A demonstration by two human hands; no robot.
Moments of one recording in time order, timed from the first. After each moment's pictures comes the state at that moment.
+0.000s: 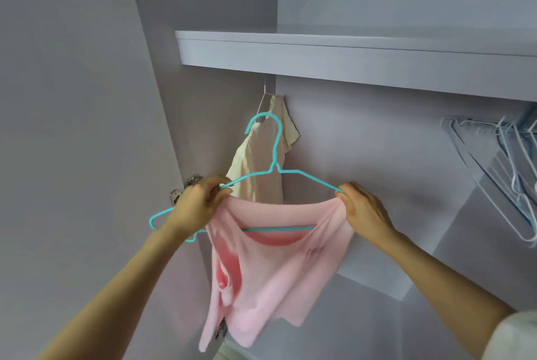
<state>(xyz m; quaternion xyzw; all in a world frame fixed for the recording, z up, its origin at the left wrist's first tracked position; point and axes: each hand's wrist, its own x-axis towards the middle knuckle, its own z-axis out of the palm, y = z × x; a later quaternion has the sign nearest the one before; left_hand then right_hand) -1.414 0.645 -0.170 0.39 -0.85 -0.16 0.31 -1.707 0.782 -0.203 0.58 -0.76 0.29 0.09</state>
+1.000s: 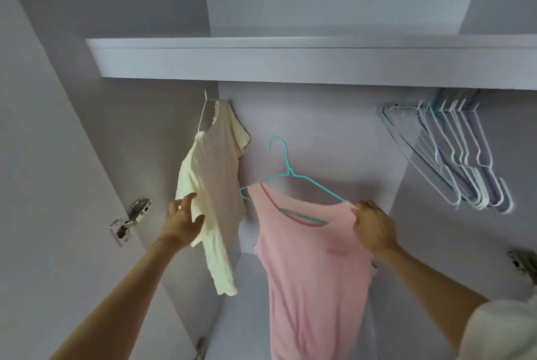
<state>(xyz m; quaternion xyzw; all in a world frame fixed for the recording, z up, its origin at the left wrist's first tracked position) -1.476 0.596 -0.235 0.50 -0.82 -0.24 0.16 -1.753 0.845 -0.237 0.33 -0.93 0.15 0.06</state>
